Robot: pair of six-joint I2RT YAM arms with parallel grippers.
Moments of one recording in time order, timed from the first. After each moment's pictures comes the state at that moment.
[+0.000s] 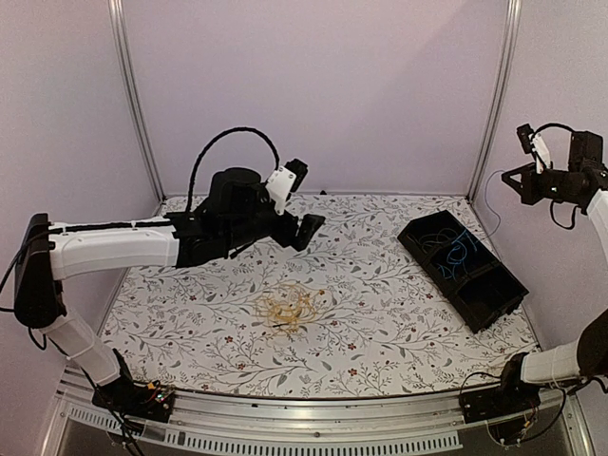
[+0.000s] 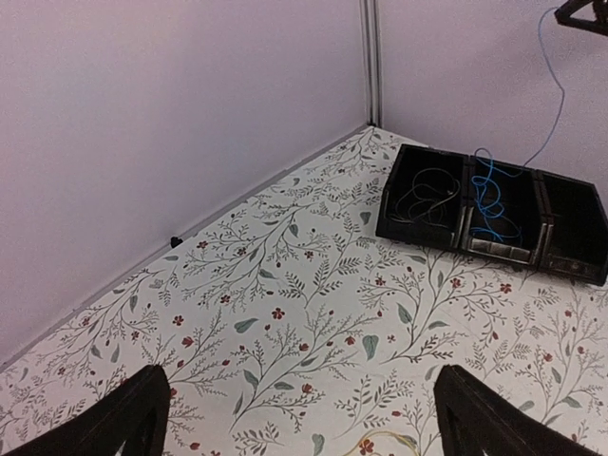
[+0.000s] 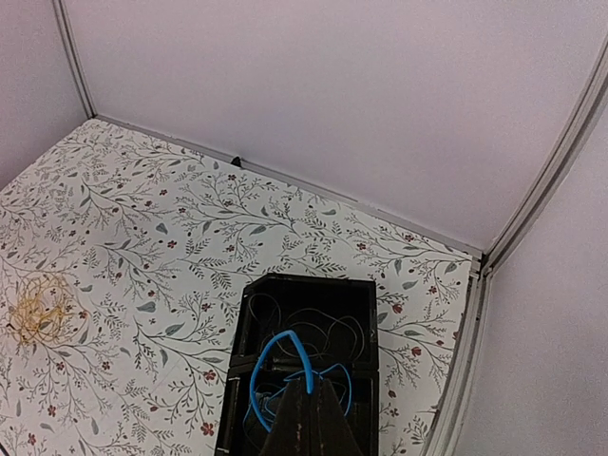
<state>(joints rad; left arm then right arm) -0.90 1.58 1.15 0.13 -0.19 0.05 -0.31 1.19 1.31 -0.68 -0.68 -0.44</state>
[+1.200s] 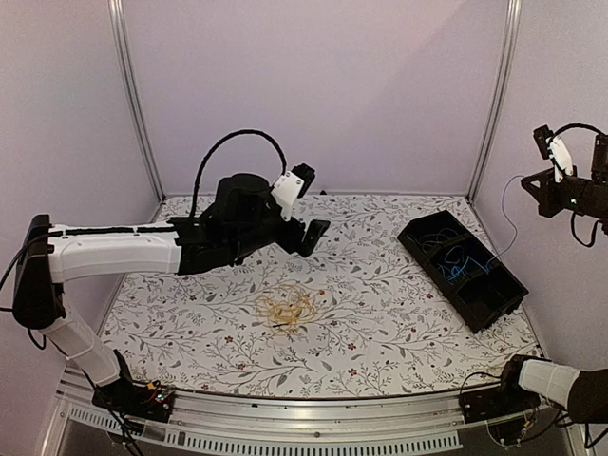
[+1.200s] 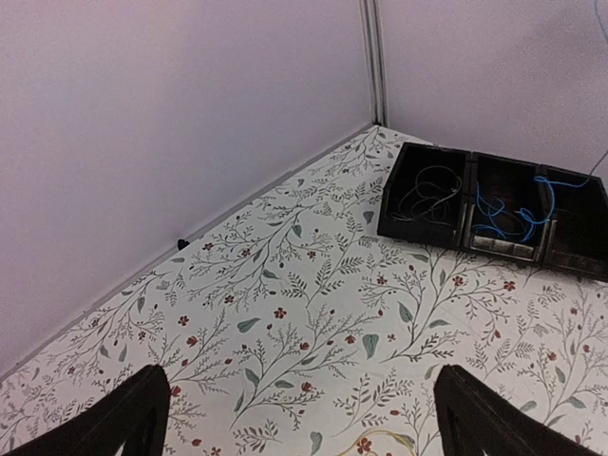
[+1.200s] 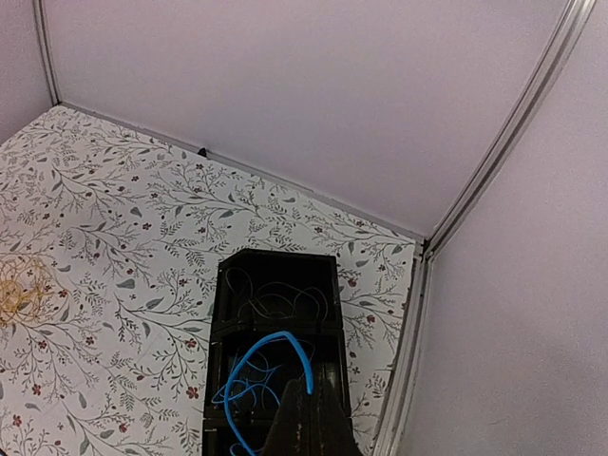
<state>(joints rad) -0.96 1.58 1.15 0.13 -0.29 0.07 -0.31 0.94 1.37 -0.89 -0.53 -0.49</state>
